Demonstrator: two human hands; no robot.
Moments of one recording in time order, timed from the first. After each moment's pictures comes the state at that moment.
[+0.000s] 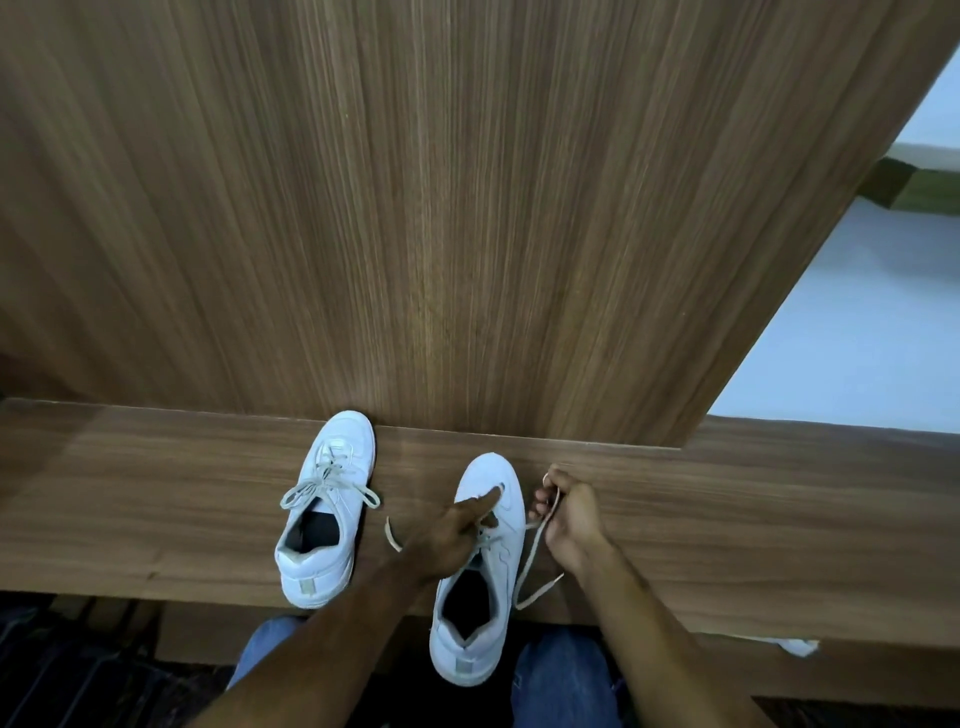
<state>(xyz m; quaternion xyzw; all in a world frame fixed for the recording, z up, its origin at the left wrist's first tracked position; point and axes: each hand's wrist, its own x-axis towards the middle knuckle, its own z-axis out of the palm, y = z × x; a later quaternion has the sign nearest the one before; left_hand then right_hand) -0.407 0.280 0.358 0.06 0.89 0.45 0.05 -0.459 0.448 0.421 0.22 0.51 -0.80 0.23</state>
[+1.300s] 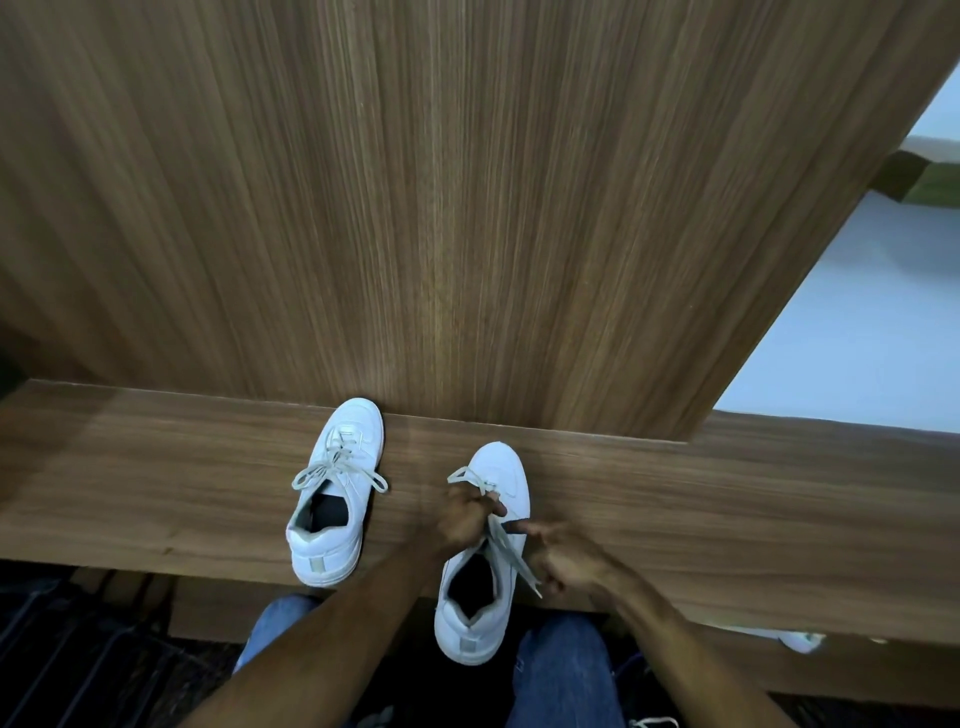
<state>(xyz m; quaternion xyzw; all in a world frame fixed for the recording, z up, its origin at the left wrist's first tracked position) -0.410 0.310 0.388 -0.19 0.77 0.60 0.09 -0.417 0.474 0.418 -0.07 0.82 -0.43 0.39</state>
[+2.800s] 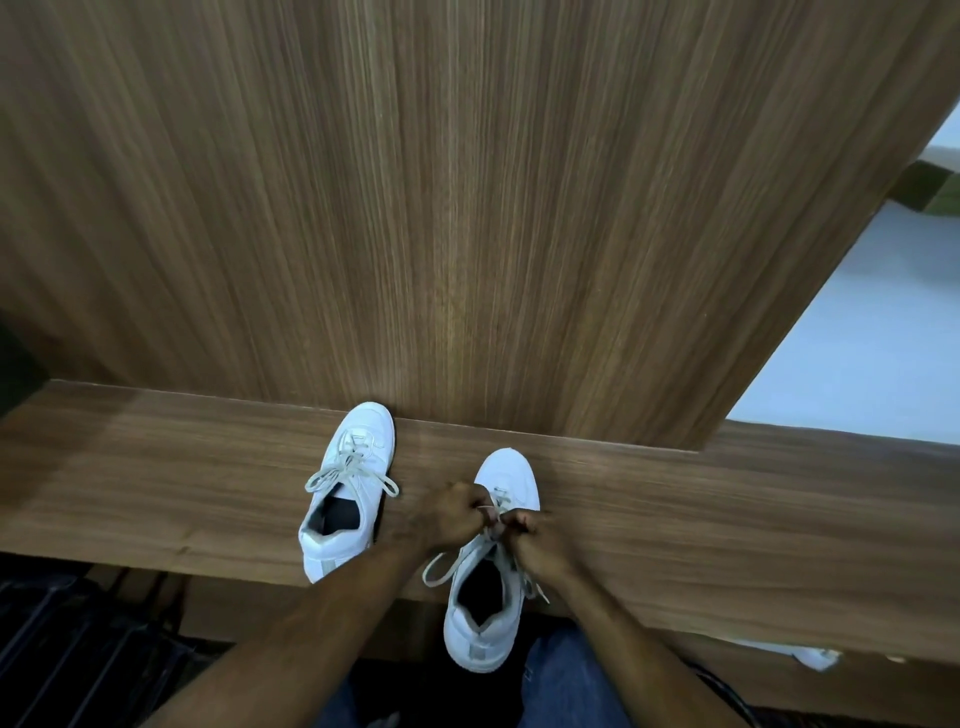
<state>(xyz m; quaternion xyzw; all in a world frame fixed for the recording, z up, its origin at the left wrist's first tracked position) -0.407 0.275 0.403 -0.02 0.93 0.35 0.11 -0.423 0.430 0.373 -0.05 0.81 -0.54 0.22</state>
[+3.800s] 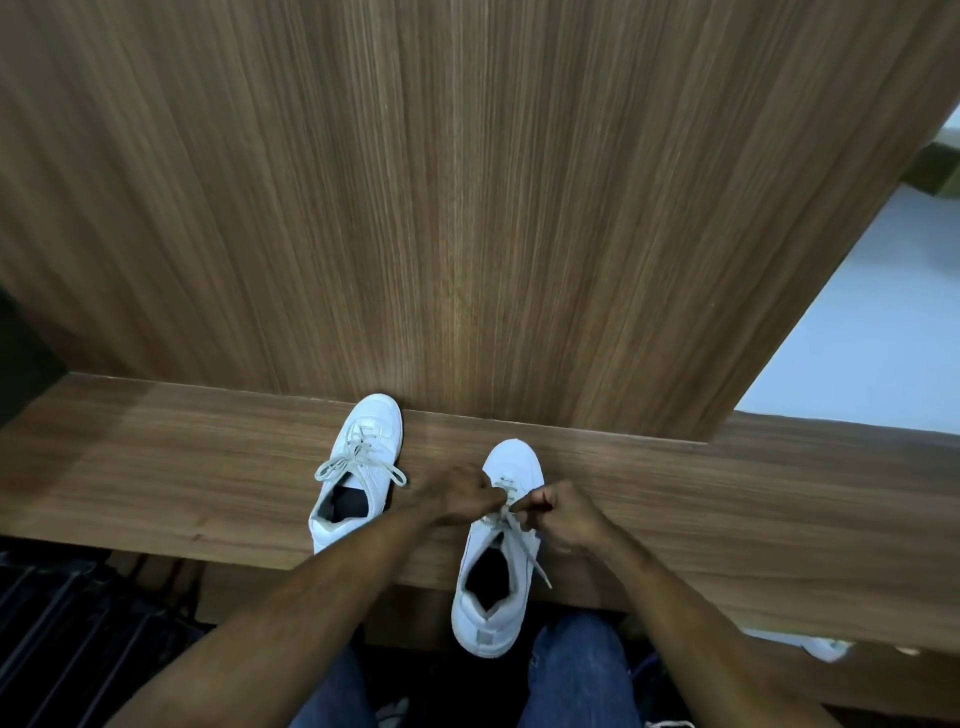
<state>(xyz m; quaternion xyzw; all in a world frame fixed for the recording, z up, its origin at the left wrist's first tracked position) -0.410 0.275 0.429 -0.08 0.93 0.31 0.18 -0.448 0.448 0.407 -0.14 0.84 -0.44 0.29</state>
